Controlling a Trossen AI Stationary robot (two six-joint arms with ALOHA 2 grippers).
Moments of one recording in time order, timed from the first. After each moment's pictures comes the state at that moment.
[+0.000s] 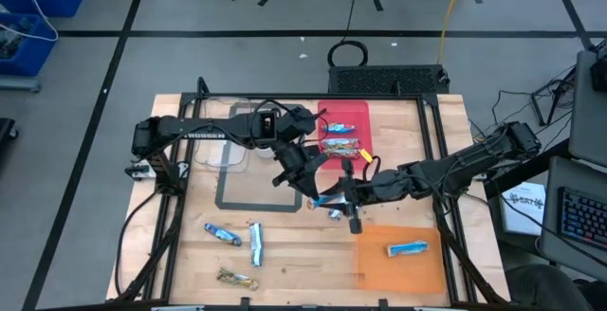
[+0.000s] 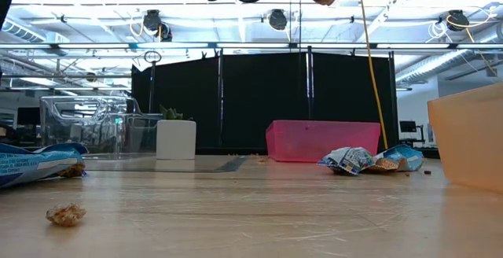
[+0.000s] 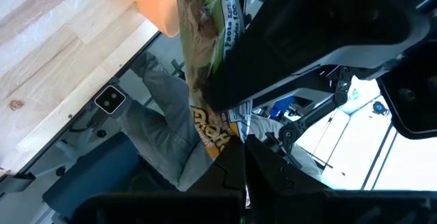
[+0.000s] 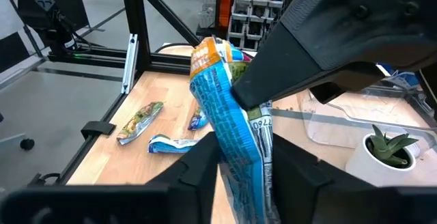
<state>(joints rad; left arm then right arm) 0.09 1.77 1.59 -0.47 0.96 -1.47 0.33 1.34 0.96 0.08 0.23 0.03</state>
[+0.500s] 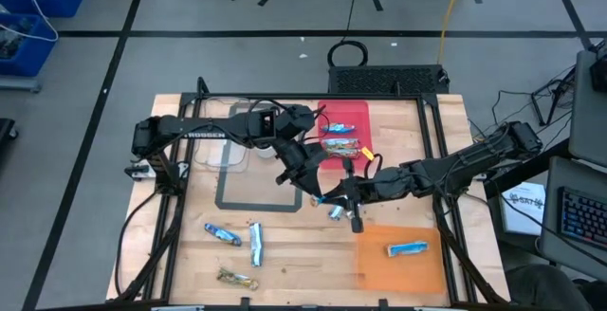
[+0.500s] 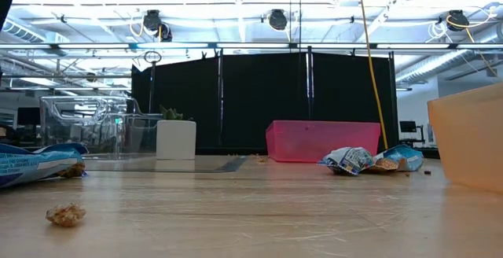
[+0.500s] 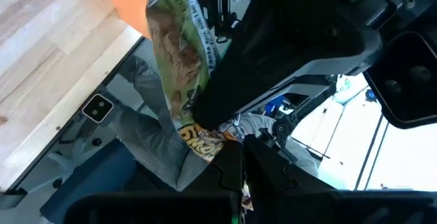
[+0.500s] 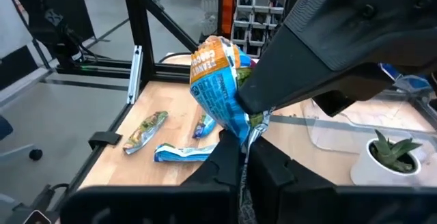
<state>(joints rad) 0.11 1.77 1.59 -0.37 0.97 -1.48 0.33 1.33 0.96 0.09 0.21 0.06</state>
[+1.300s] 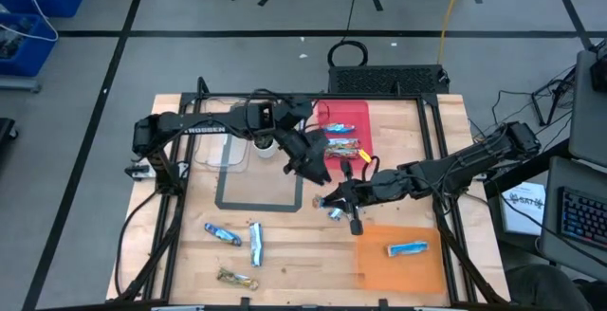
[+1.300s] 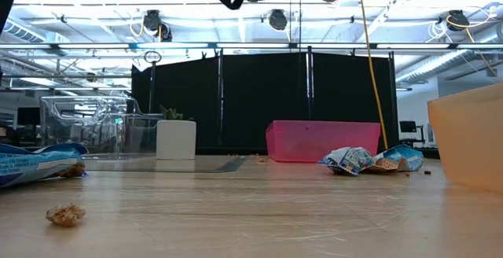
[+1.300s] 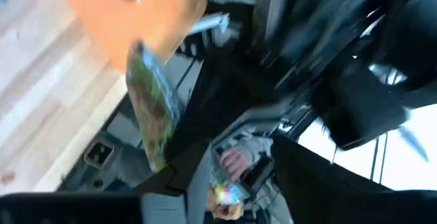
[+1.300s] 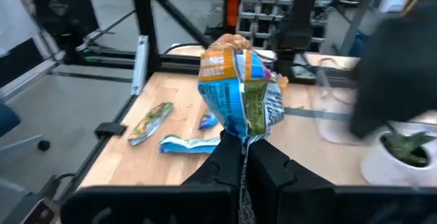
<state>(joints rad) 0.15 1.76 1.60 -0.34 0.91 -1.39 0.33 1.34 0.96 0.08 0.19 0.06</state>
